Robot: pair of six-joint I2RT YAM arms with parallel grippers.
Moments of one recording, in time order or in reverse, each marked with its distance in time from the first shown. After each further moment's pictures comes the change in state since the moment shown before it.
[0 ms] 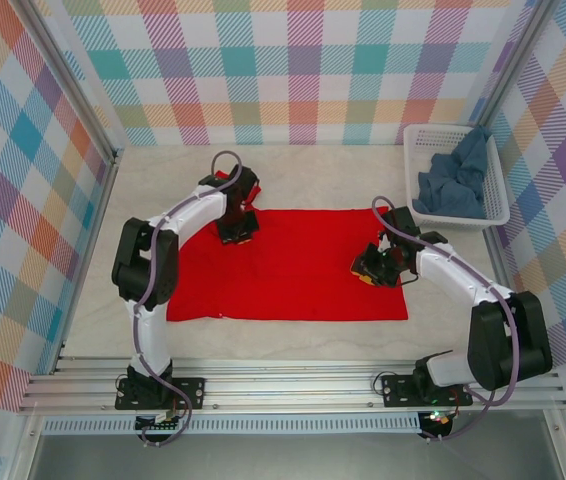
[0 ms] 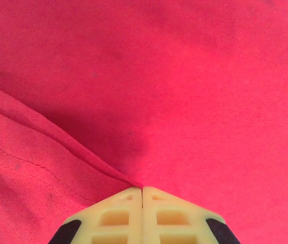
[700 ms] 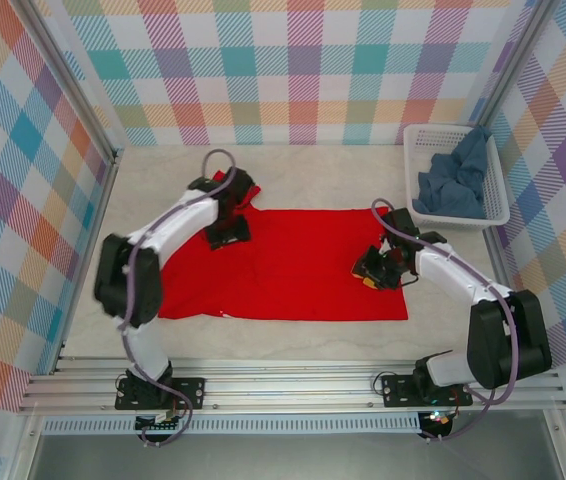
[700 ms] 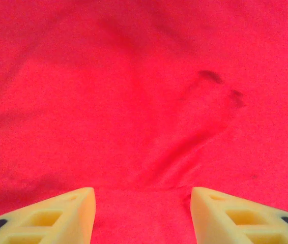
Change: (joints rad) left arm 0.065 -0.393 -0.258 -0.115 -0.125 -0.127; right arm -0.001 -0.024 -0.024 -0.043 0.065 0.045
